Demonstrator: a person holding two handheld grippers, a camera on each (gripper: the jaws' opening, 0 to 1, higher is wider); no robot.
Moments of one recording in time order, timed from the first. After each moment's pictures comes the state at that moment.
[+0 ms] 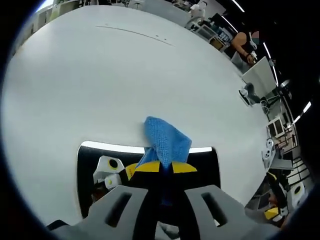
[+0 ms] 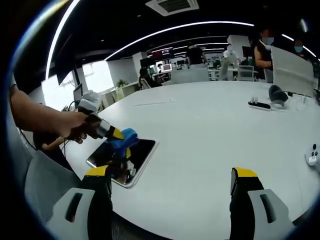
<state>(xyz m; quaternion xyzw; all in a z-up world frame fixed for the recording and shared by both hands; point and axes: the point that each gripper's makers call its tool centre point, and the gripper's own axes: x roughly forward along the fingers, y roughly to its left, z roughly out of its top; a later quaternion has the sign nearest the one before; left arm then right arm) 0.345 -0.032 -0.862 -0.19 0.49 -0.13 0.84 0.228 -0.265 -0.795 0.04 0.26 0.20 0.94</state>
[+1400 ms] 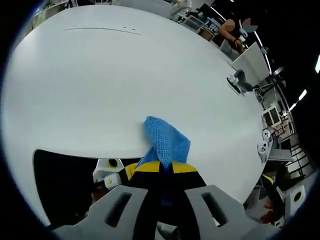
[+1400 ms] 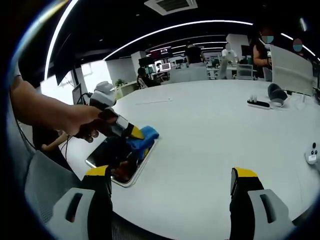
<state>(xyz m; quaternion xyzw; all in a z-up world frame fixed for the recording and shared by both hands) 0.358 -0.116 -0.861 -0.17 0.50 -0.18 0.83 0.228 -0.267 -0.797 0.05 0.26 0.19 0.94</state>
